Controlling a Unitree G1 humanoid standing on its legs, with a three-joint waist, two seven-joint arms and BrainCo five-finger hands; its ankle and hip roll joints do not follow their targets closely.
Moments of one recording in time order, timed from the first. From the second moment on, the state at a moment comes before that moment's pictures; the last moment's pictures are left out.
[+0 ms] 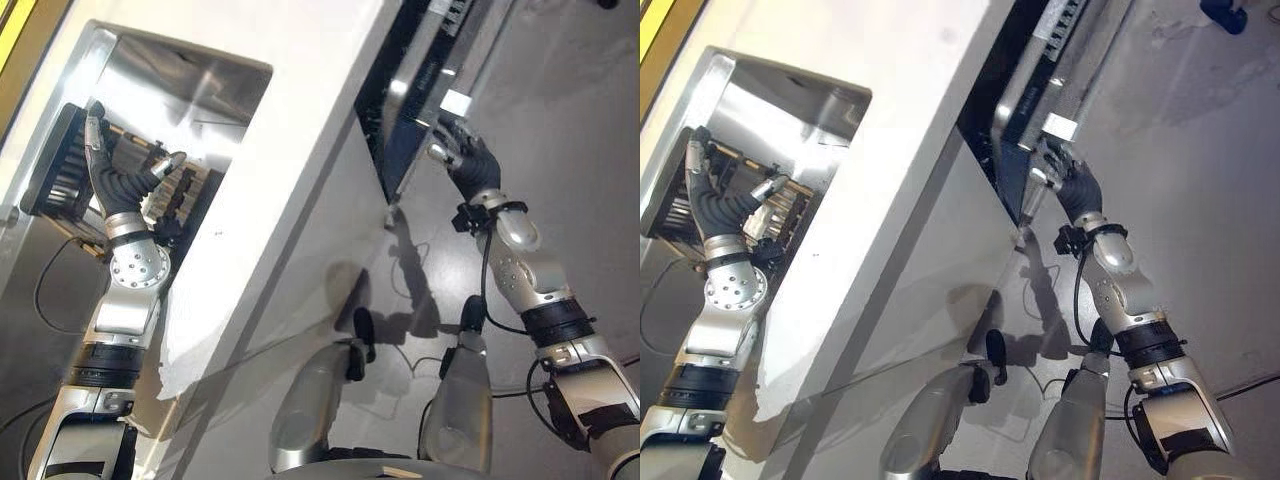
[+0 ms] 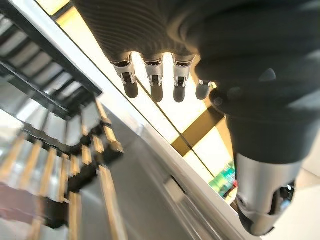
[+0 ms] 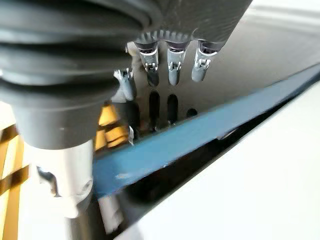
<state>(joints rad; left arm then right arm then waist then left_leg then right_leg) -0.37 0.63 0.00 0.11 -0.15 -0.12 0.59 -0.61 -0.55 0.21 0.22 0.73 -0.03 -0.02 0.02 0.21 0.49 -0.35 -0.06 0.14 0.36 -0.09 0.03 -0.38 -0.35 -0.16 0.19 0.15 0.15</state>
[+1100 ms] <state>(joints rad) -0.31 0.64 0.03 0.11 -0.14 -0.12 0.53 -0.49 -0.45 0.11 -0.01 0.62 -0.18 -0.07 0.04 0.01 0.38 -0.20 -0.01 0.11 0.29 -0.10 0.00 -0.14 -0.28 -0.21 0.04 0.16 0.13</state>
